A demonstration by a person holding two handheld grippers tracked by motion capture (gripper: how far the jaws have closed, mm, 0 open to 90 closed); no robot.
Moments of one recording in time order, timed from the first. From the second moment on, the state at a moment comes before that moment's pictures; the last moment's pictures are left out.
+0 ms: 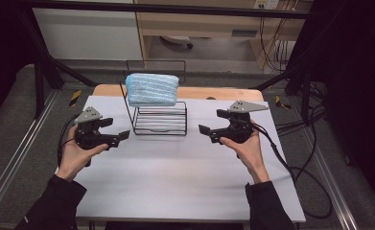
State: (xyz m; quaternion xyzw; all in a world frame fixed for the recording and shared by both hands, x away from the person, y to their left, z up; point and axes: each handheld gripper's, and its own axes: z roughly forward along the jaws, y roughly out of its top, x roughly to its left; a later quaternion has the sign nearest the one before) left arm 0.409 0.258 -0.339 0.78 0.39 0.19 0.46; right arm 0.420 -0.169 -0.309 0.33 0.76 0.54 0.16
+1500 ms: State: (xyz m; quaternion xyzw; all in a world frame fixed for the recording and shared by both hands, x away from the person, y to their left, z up) left arm 0.367 0.281 -0.450 0.80 0.38 0.15 0.43; right arm 0.359 -0.272 -0.446 0.42 0.77 0.47 0.11
